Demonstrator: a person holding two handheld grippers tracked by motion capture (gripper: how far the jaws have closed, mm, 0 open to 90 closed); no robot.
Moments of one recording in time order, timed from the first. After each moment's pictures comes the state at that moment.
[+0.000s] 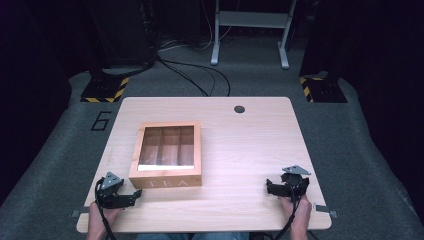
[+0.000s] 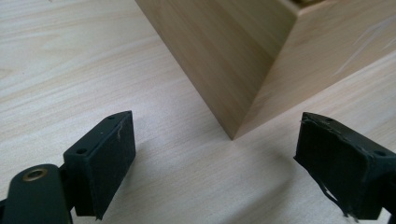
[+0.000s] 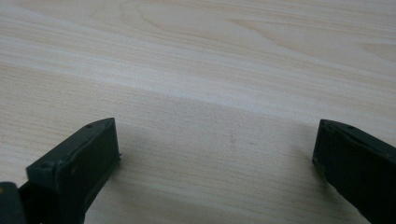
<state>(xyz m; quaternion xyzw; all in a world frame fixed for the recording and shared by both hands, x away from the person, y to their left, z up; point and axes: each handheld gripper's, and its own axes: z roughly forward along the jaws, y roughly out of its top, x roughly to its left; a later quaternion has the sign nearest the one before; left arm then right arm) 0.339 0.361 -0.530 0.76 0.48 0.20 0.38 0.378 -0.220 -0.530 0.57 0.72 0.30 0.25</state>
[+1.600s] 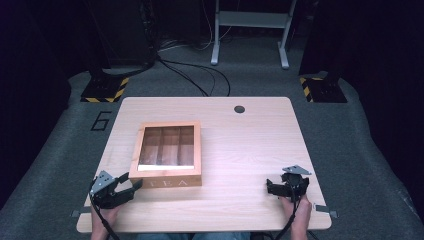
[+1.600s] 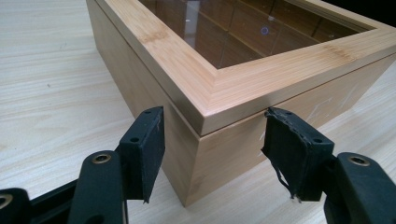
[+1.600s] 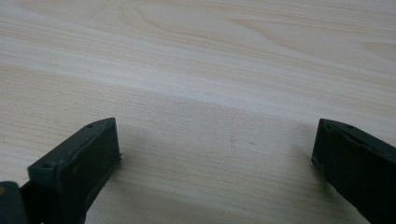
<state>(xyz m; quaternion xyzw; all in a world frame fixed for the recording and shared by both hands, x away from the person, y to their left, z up) 0.329 0.353 -0.506 0.71 0.45 0.23 0.49 0.378 -0.221 -0.530 0.57 0.72 0.31 0.24</state>
